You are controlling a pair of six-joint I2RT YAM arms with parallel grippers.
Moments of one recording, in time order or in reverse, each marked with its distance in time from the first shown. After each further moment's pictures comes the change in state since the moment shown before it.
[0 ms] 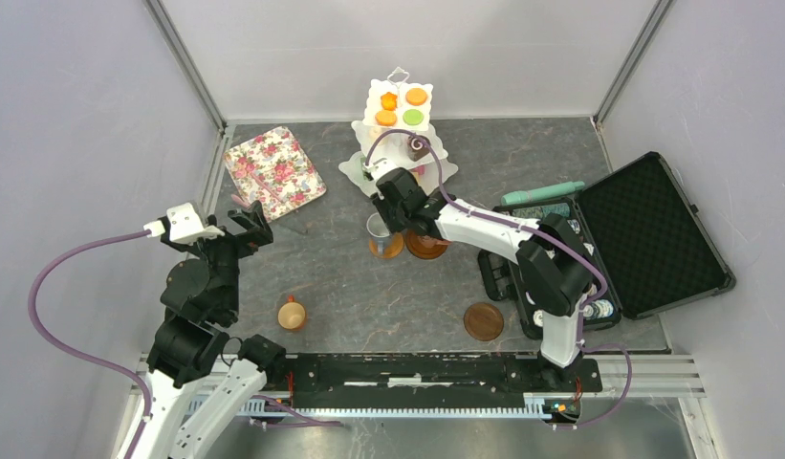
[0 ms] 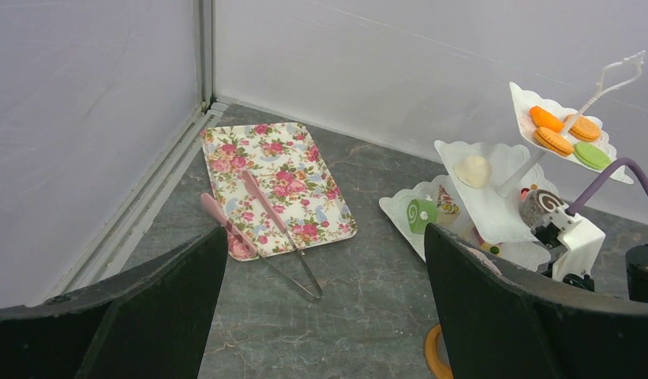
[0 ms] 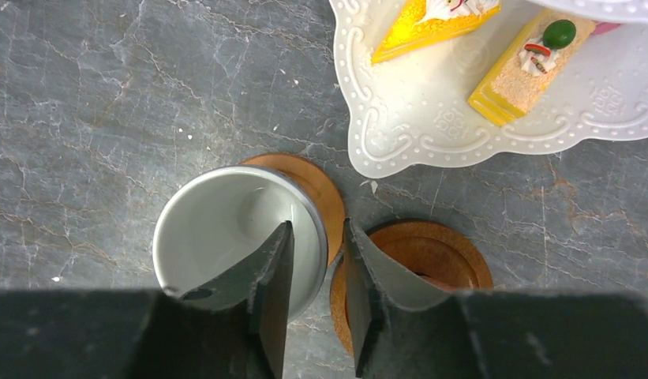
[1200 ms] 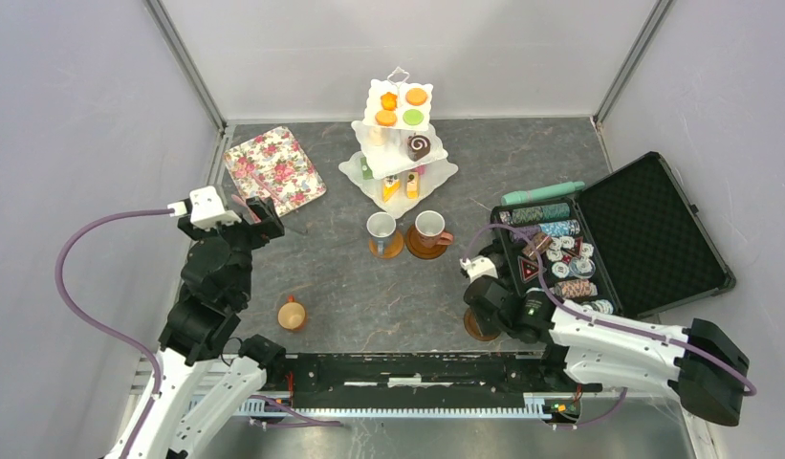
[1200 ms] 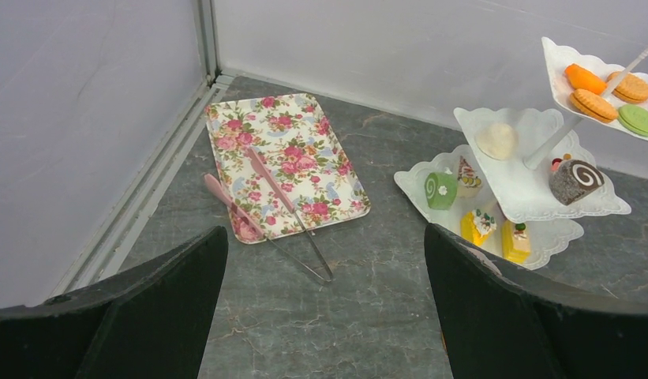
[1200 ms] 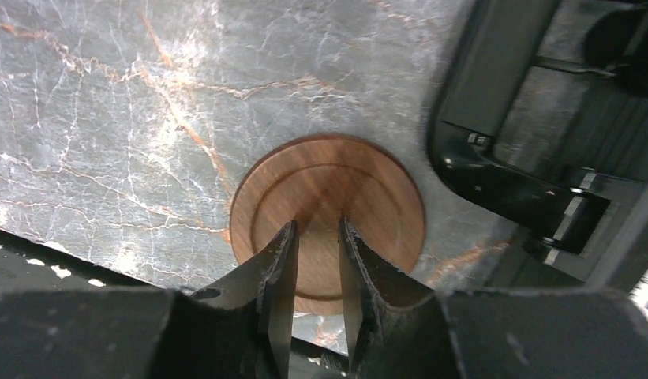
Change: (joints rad) left arm 0.006 0.109 -0.001 -0.001 0.008 0.000; right arm 0.196 -0.979 -0.966 -0.331 0.103 0.376
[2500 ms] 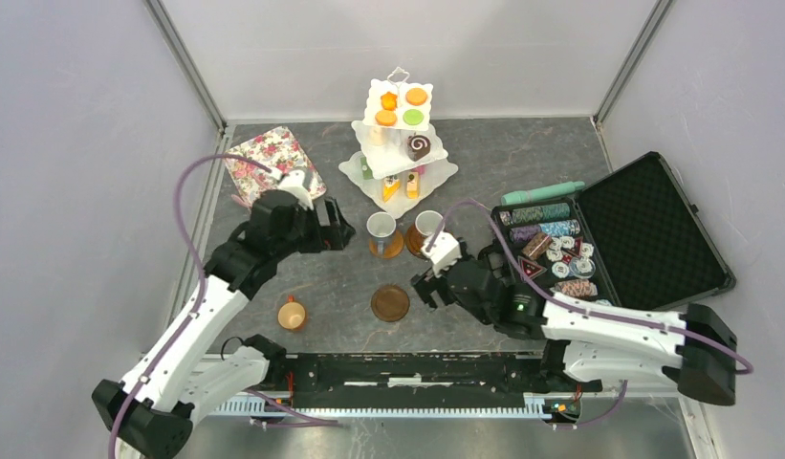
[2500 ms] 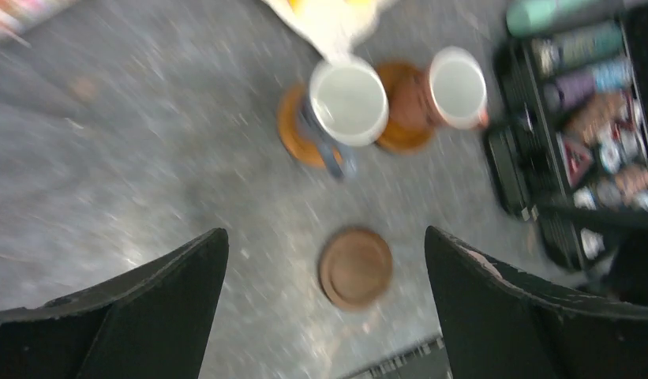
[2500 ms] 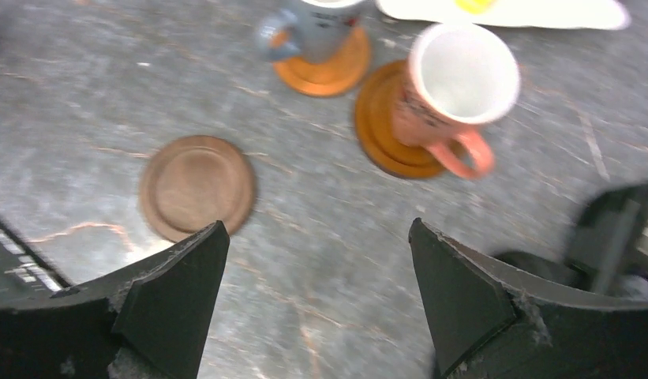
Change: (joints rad) left arm -0.007 0.384 0.116 -0.215 0.595 -0.229; right arm 0.152 0.158 0.202 0.512 0.113 -0.379
